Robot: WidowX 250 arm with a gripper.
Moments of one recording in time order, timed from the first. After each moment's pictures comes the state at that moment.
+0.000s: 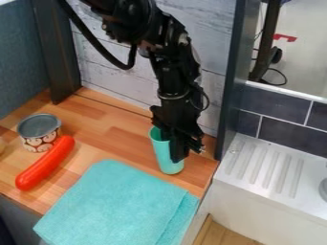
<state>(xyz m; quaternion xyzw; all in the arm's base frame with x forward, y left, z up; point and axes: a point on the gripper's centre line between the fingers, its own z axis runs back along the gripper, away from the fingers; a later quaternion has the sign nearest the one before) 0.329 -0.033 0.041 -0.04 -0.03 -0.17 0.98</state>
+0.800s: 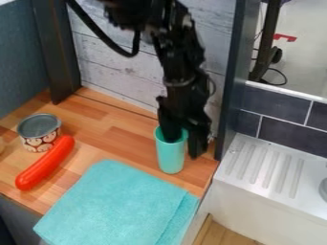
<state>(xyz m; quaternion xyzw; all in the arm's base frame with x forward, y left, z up) 0.340 -0.039 0.066 -0.06 -0.05 -0.17 0.98</state>
